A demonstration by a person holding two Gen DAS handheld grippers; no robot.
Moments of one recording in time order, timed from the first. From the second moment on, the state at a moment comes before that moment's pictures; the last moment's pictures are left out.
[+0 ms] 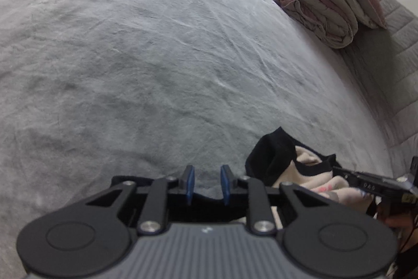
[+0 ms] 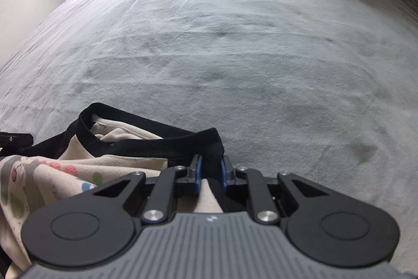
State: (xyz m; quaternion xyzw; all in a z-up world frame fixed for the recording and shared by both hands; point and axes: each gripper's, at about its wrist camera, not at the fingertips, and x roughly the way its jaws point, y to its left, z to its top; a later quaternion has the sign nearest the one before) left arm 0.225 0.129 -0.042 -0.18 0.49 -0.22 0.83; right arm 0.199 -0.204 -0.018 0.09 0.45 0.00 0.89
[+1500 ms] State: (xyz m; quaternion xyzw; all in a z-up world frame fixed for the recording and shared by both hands) left arm 0.293 0.133 0.016 0.03 0.34 -0.06 0.94; right arm 0.325 -0.119 0.011 -0.05 0.34 -0.03 0.94
